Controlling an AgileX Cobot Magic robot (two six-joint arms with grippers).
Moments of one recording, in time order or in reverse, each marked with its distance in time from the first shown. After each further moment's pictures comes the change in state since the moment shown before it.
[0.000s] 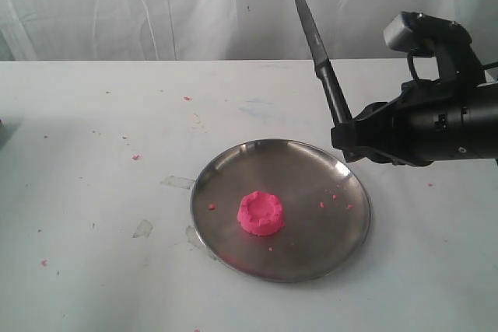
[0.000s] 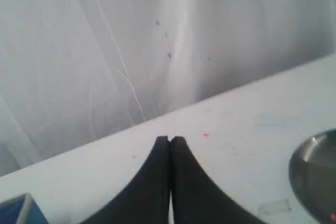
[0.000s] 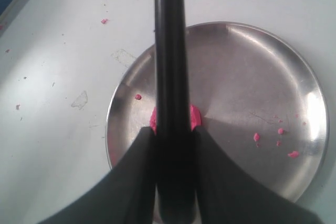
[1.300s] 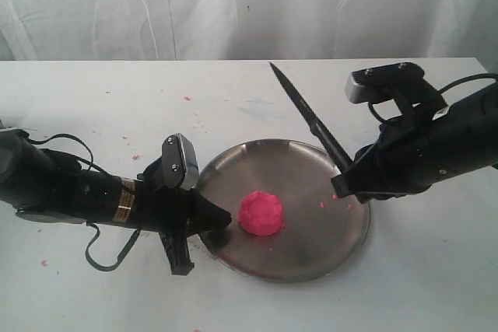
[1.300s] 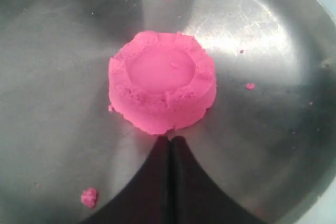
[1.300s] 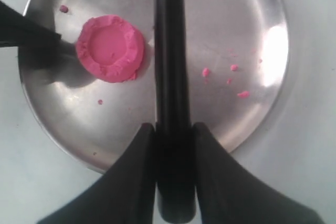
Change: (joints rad) left arm -0.358 1.419 -0.508 0.137 -0.487 0.380; right arm 0.049 0.163 -0.061 -0.454 0.049 0.235
